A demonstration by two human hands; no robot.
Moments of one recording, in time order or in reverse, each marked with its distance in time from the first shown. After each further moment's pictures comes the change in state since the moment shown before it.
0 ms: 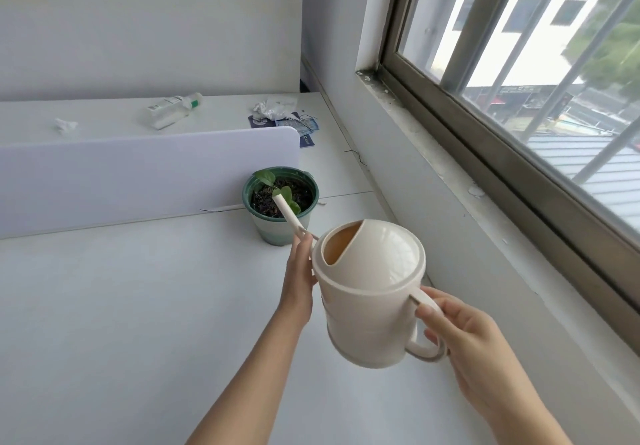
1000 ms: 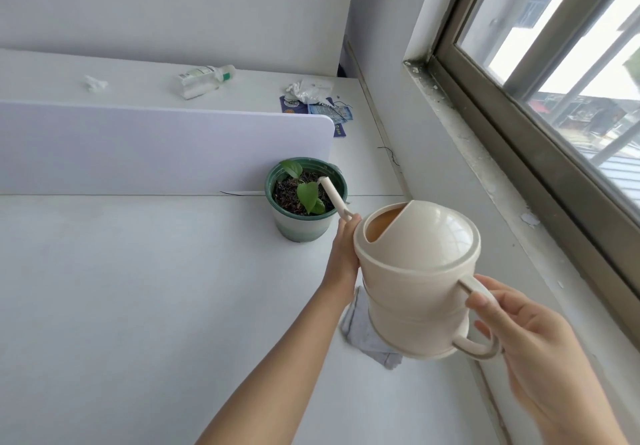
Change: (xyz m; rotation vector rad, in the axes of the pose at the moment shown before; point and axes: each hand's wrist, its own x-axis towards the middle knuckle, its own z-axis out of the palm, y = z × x) left_hand 0.053 0.004 0.031 -0.108 0.012 -0.123; right_hand 0.049 -0.032 -0.005 -0.076 0.067 -0.076
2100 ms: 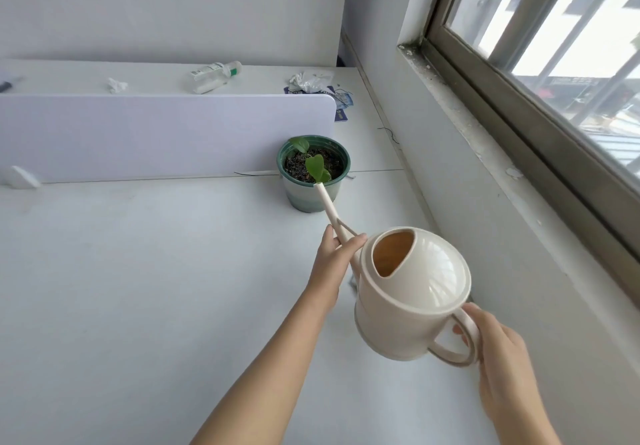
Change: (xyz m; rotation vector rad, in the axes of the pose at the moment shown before) left_hand -0.084 -0.027 -0.039 0.213 -0.006 0.028; right_hand -0.074 0.063 0.001 0.051 0.202 0.219
